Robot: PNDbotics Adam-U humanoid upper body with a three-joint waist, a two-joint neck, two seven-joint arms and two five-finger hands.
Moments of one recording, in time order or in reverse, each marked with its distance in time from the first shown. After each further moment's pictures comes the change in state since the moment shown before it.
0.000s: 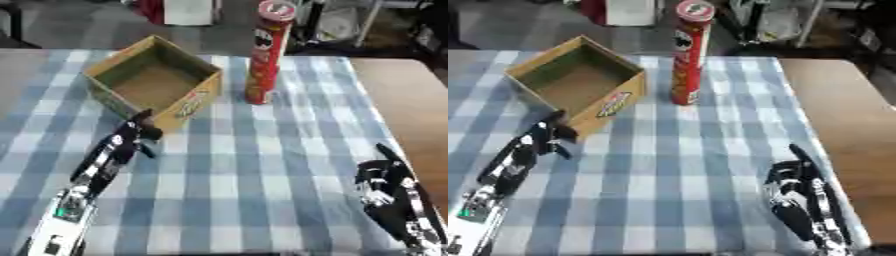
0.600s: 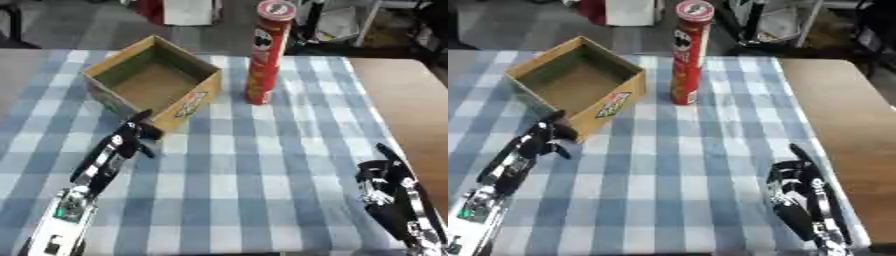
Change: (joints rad) left arm 0.000 0.000 0.000 0.000 -0.016 0.007 -0.002; right arm 0.000 0.000 0.000 0.000 0.000 -0.003 -0.004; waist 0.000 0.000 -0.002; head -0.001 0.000
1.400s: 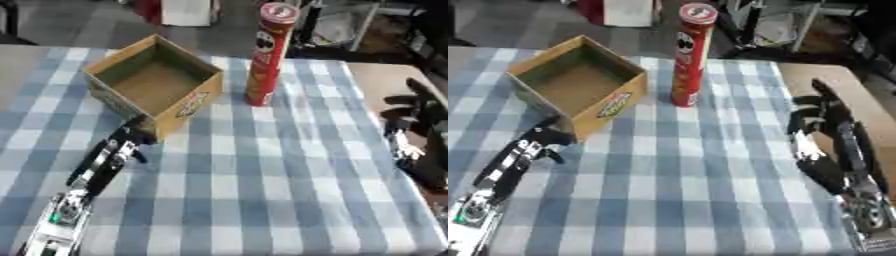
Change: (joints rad) left arm 0.007 0.006 -0.013 0.006 -0.056 0.053 0.024; right arm -0.267 -0.278 -0.004 -0.187 0.037 0.032 0.081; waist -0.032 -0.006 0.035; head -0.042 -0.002
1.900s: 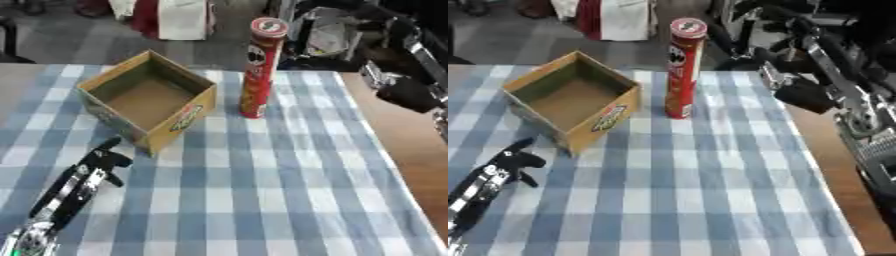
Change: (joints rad) left arm -0.061 0.001 -0.056 -0.013 0.033 -0.025 -0.075; right arm -0.249 -0.246 -0.036 0.155 -0.024 0.071 0.095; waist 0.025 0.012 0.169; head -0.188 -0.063
